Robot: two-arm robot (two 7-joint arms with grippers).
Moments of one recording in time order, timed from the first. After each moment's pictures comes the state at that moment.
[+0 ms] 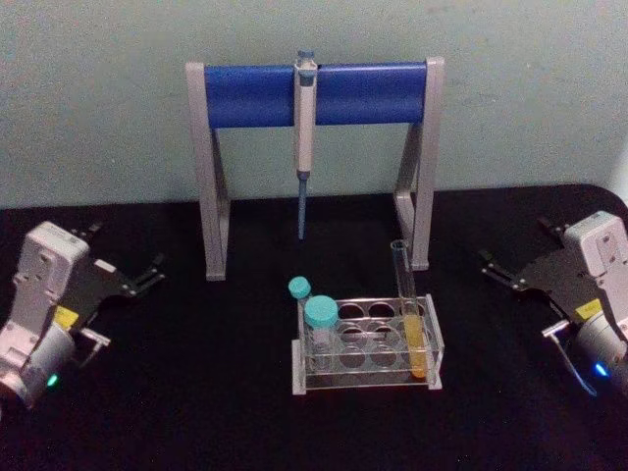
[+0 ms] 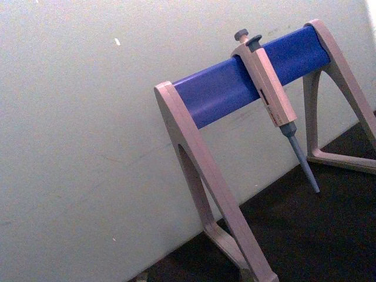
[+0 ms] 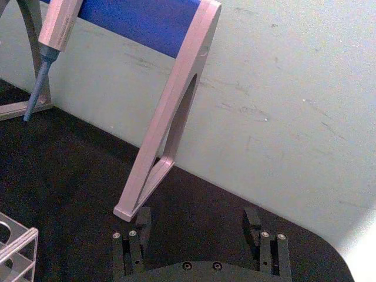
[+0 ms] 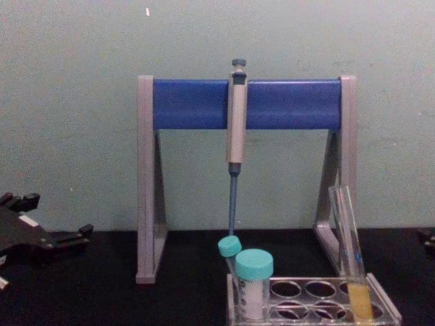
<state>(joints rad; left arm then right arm) -0.20 0.60 0.45 -1.41 -0.25 -0.12 0.03 0.20 0.60 -0.45 -1.41 0.25 -0.12 -0.03</state>
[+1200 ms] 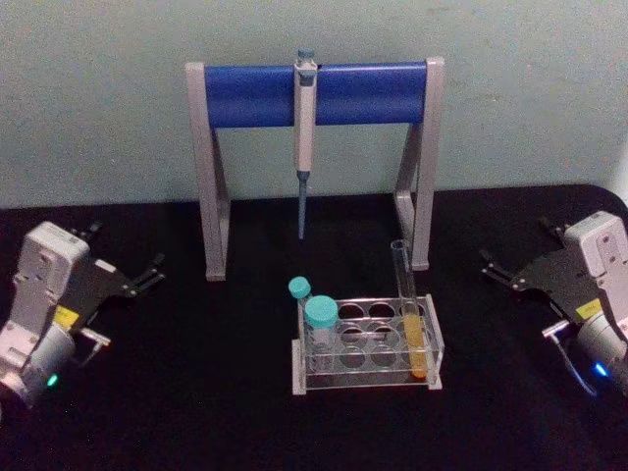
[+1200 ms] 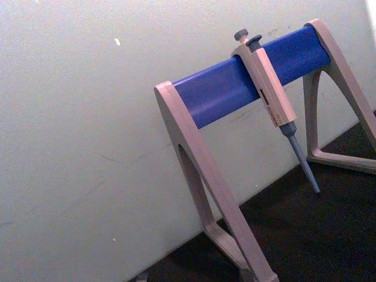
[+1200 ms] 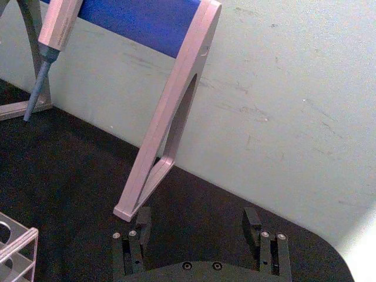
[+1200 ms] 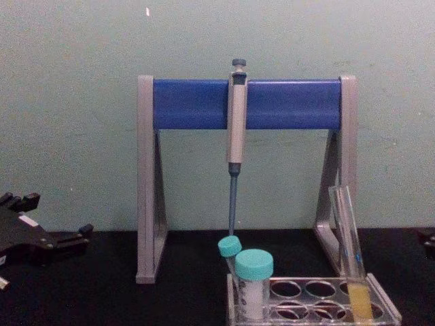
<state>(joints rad) -0.20 0.60 0.45 -1.41 -0.25 -0.12 0.03 0.20 0.60 -0.45 -1.41 0.25 -0.12 -0.03</state>
